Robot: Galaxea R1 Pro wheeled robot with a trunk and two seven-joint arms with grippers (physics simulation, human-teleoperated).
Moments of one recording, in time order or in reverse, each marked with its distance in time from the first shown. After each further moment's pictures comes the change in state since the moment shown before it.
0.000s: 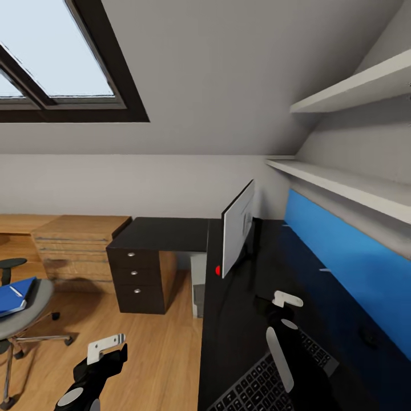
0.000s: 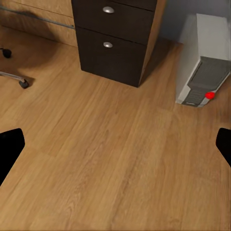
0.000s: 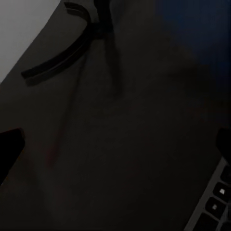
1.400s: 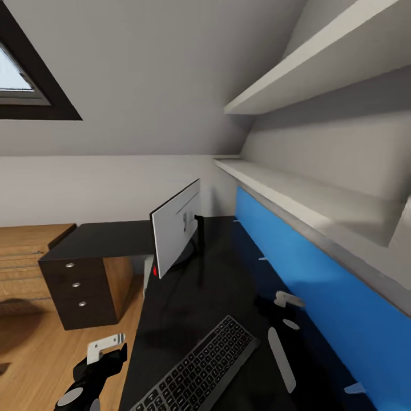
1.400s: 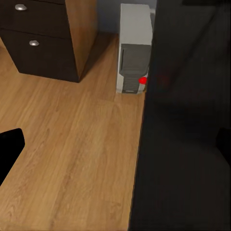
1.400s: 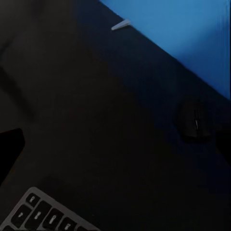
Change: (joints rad) left arm 0.000 0.000 0.000 -0.003 0.000 -0.001 0.002; right arm 0.000 -0.012 0.000 0.003 -0.001 -0.001 0.000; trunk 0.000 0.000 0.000
